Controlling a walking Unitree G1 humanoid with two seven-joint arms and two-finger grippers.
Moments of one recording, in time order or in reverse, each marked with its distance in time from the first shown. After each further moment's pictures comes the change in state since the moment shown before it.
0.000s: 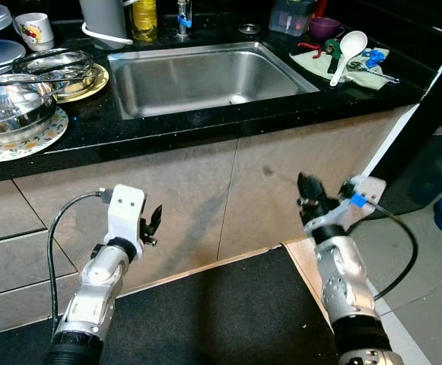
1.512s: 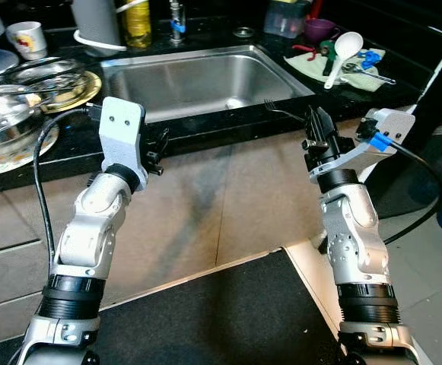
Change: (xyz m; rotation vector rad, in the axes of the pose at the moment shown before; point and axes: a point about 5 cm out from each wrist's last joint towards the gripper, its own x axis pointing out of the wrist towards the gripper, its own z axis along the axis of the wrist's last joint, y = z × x) left arm 0.029 0.005 0.108 -0.006 -0.210 -0.027; right arm 0.034 0.036 0.066 -0.041 -0.150 0.089
